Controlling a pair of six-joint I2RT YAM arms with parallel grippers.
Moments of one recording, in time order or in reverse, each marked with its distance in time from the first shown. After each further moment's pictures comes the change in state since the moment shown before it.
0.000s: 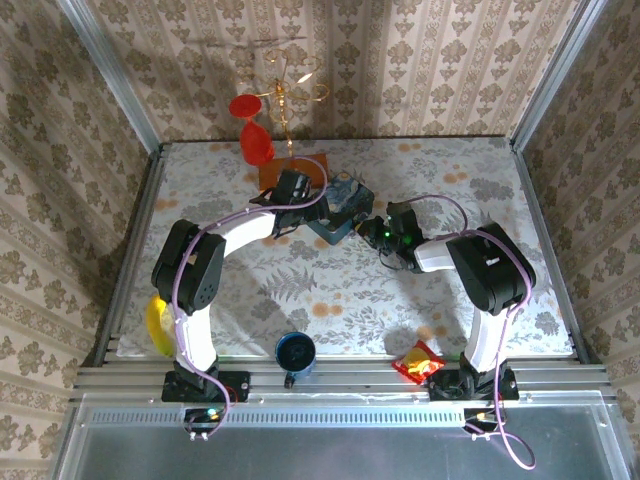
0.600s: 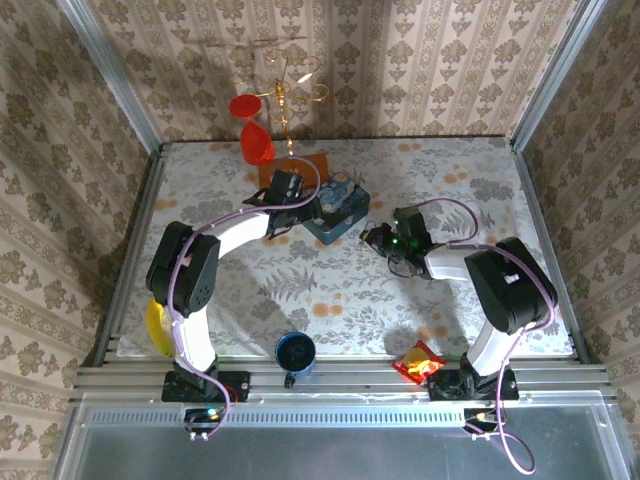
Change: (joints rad) left arm 0.036 -0.032 -0.035 -0.003 0.000 0.000; right arm -0.006 -0.185 -0.087 -0.193 0.024 -0.069
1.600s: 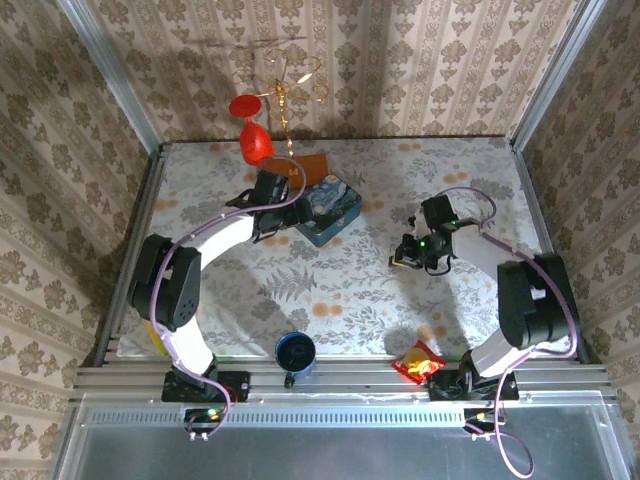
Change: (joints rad) left arm 0.040 -0.145 -0.063 -0.137 0.007 0.029; right arm -0.197 -0.087 0.200 -0.845 -0.205 -0.578
